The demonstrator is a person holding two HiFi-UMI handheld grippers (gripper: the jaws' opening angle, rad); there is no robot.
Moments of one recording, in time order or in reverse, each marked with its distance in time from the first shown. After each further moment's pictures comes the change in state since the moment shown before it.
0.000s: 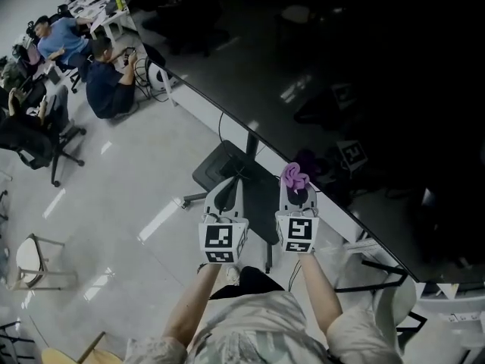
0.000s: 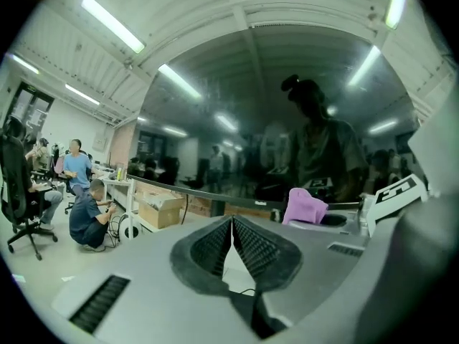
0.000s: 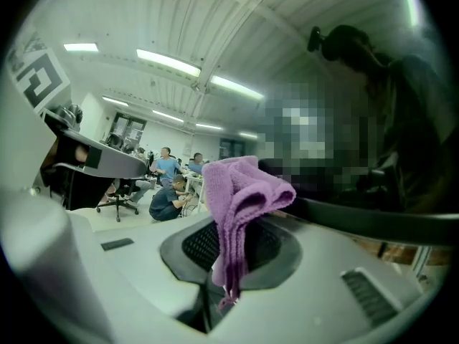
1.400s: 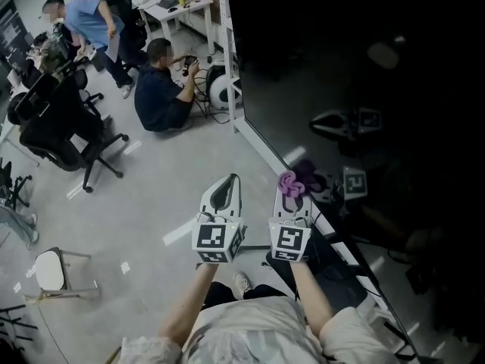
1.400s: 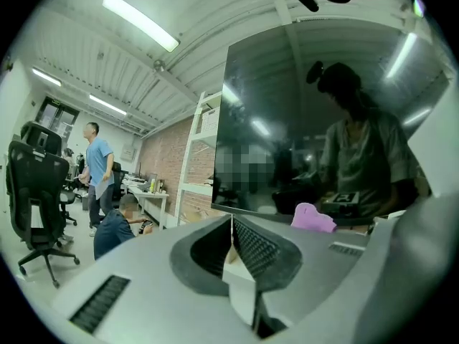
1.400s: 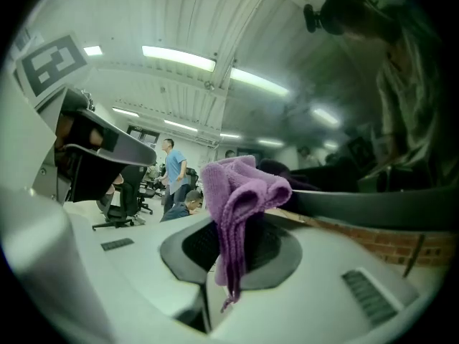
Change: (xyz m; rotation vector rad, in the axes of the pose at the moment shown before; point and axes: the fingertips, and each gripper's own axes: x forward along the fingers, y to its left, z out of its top) left arm 0.052 0.416 0.143 -0.053 -0.097 0.192; right arm 0.316 0.286 0.154 -0.015 -0.109 0.132
